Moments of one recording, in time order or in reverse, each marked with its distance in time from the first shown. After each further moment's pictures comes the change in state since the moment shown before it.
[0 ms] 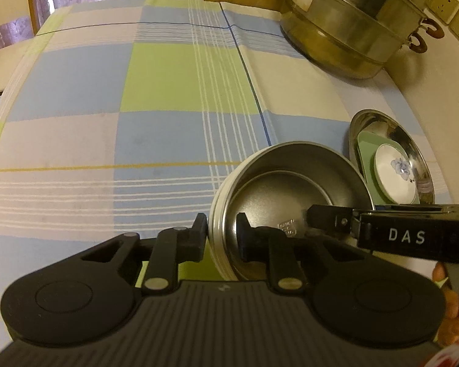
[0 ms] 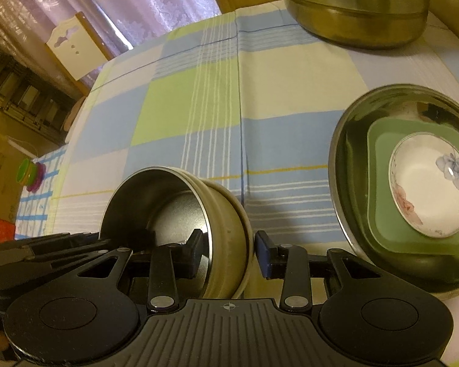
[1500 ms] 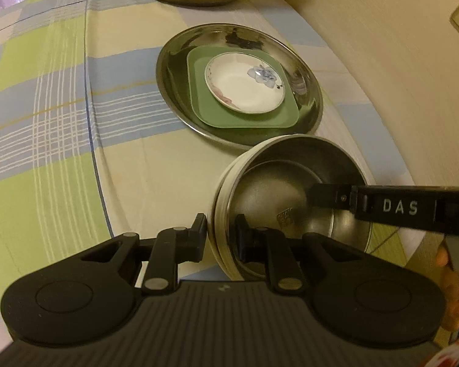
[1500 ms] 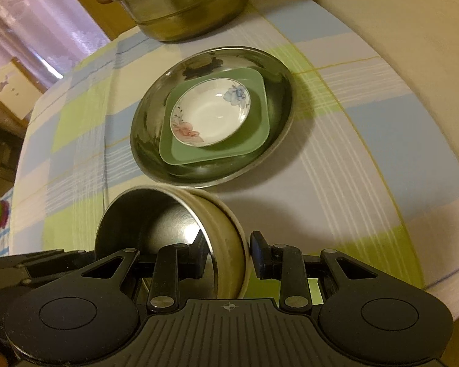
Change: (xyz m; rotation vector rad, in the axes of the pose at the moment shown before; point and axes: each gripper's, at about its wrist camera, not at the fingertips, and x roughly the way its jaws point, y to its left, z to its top) left arm -0.003 -0.183 -0.070 0.190 0.132 -0.118; right arm -0.130 -0.145 -0.081 0.203 -0.032 -0.149
